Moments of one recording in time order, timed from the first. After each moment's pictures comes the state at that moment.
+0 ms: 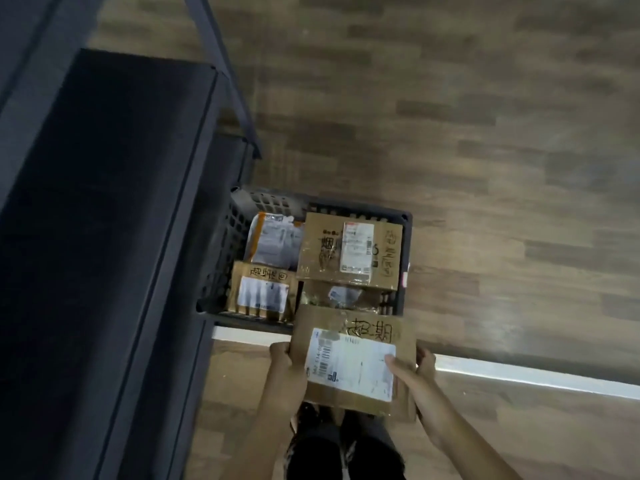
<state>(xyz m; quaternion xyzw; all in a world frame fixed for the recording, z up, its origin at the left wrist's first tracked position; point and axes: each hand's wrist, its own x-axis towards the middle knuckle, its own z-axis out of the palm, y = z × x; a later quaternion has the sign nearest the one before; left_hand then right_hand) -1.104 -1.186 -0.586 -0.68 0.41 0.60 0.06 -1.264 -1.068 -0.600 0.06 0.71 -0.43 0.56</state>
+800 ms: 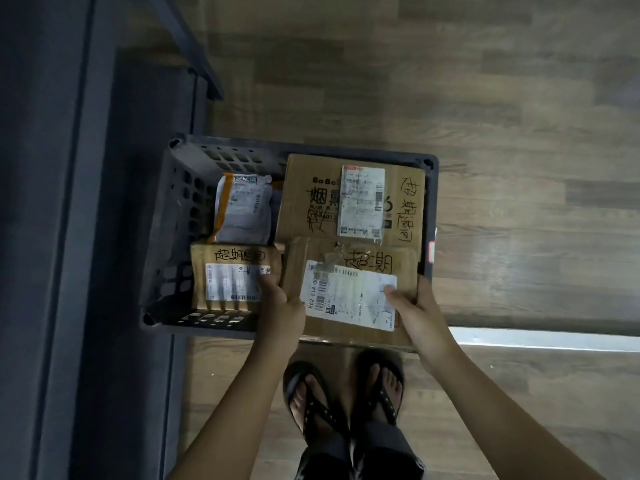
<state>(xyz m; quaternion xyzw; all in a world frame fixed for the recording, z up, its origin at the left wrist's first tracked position) -1.159 -1.266 -0.705 -0.68 0.46 0.57 0.02 -1.296 -1.150 -0.727 0.03 0.75 -0.43 0.51</state>
